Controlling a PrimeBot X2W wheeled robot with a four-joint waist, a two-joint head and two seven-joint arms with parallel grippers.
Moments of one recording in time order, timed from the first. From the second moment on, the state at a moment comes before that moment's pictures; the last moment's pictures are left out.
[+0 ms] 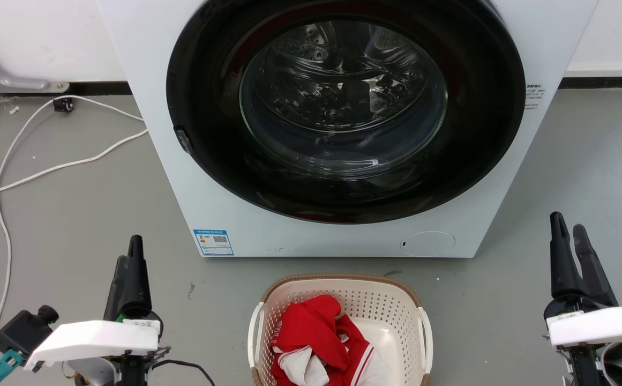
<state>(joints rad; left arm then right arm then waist) -0.02 0.05 0.09 0.02 -1.05 -0.04 -0.08 -0.03 -0.05 -0.09 -0.01 0.77 0.13 -0.08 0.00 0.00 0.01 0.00</state>
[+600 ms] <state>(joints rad) 0.01 0.05 -0.03 -0.07 -0.59 -0.02 -0.13 0.01 -0.05 -0.05 -0.07 0.44 0.13 -0.13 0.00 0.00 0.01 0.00</state>
